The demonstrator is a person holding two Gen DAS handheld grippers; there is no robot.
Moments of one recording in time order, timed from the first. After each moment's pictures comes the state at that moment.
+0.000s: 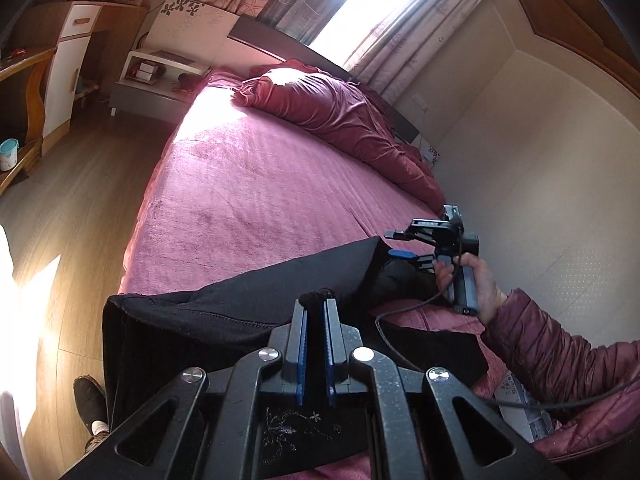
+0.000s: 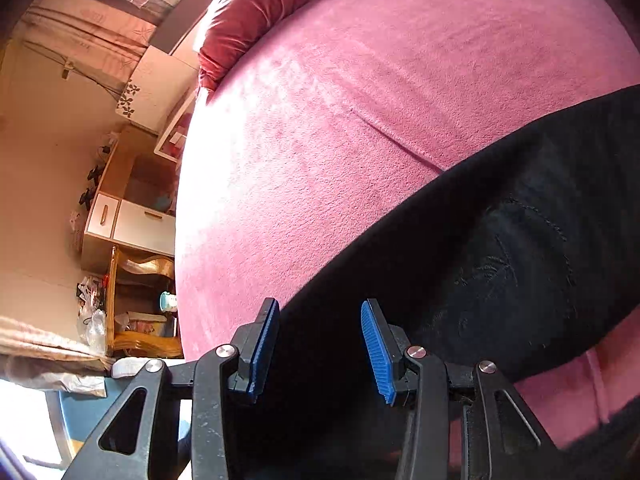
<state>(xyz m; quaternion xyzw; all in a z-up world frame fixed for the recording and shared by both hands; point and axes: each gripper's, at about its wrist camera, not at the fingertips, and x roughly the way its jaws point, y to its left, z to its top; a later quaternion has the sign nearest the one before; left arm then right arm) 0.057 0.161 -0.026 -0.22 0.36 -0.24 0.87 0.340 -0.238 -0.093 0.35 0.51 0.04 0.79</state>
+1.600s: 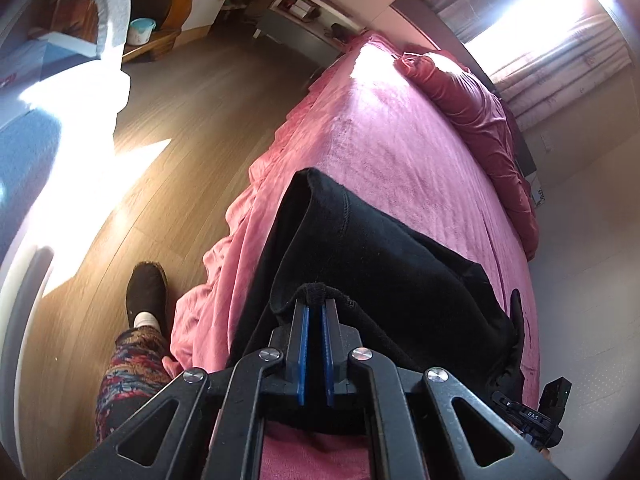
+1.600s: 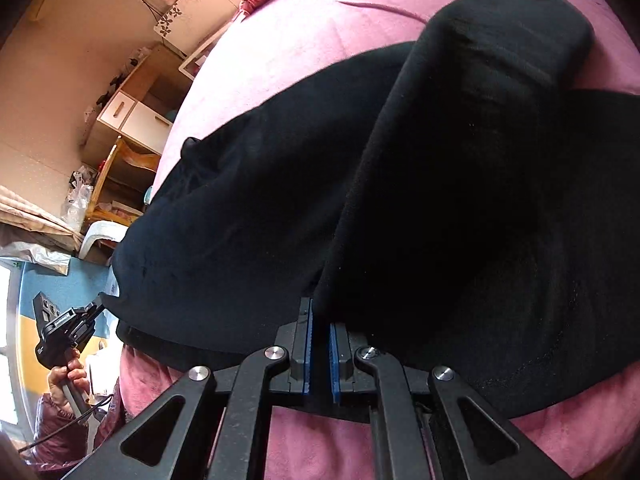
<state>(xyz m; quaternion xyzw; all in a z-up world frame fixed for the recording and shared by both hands) 0.028 0.260 -0.147 -0.33 0.48 -0.04 0.81 0.076 -0.223 -0.161 0.23 0.55 0.10 0.80</state>
